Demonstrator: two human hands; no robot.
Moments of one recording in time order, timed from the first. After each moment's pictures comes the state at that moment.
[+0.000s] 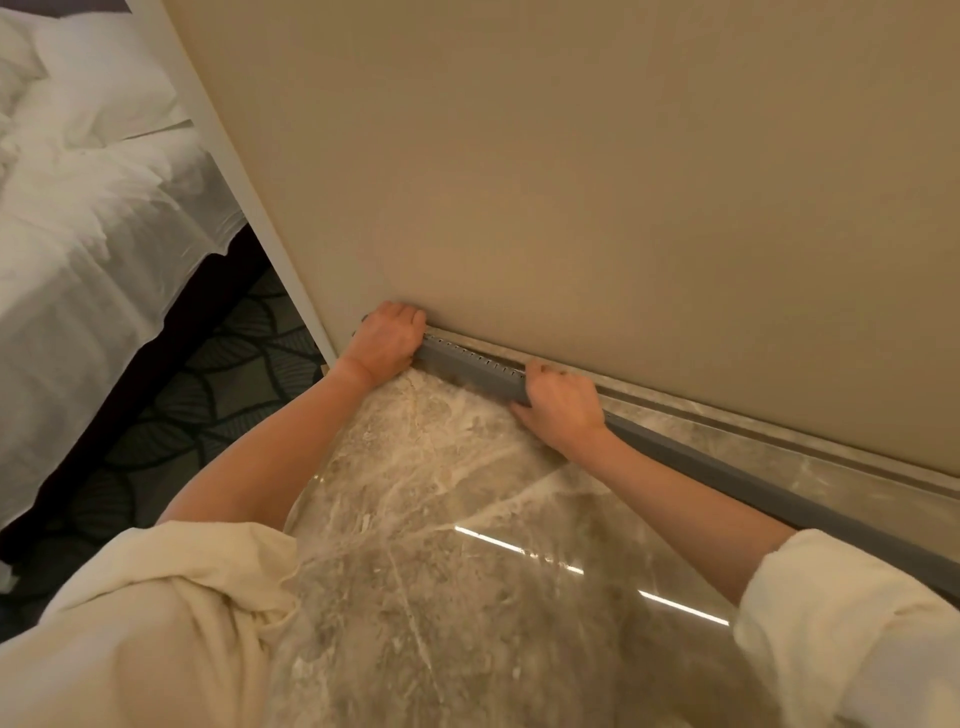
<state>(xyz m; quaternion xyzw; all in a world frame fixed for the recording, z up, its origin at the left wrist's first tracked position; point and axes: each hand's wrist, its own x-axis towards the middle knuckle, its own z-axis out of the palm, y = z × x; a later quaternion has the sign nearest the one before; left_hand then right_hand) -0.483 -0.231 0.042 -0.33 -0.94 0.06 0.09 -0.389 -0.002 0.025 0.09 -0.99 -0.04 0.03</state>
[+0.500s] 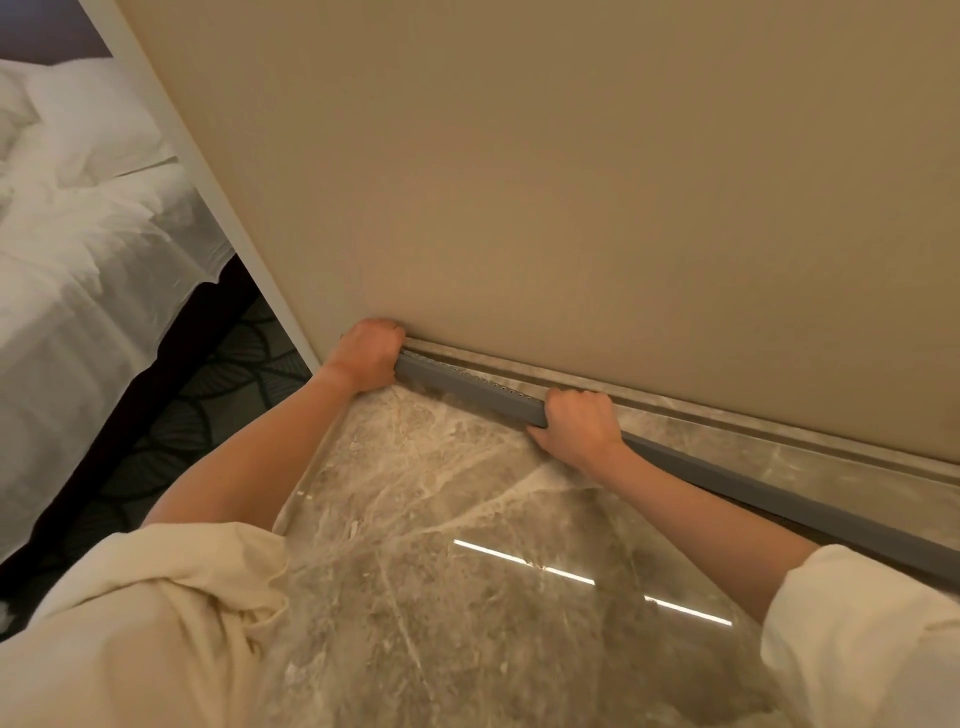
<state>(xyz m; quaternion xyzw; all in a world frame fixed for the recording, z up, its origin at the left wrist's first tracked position) -0.486 -0.228 0.052 -0.27 -0.96 0.01 -0.02 -0.359 0.035 0.032 0.05 -1.00 -0.04 -0.01</state>
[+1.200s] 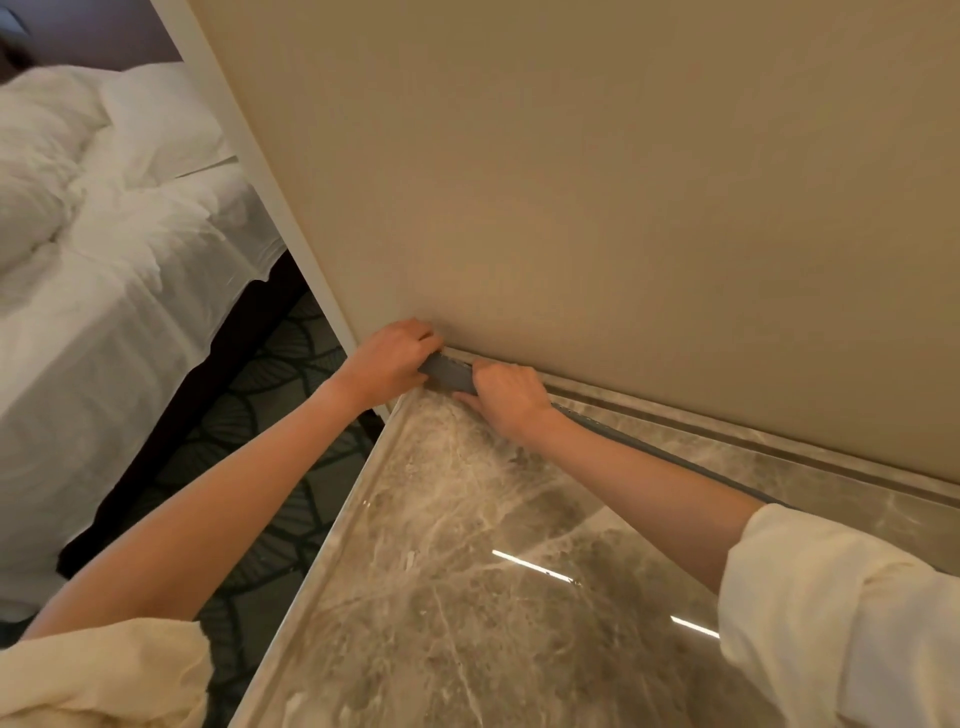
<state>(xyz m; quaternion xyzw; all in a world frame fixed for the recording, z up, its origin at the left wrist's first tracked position) -0.494 -0.276 0.065 -0.36 -0.93 0.00 0.02 -0.449 -0.099 0.034 0.16 -0.98 0.07 0.00</state>
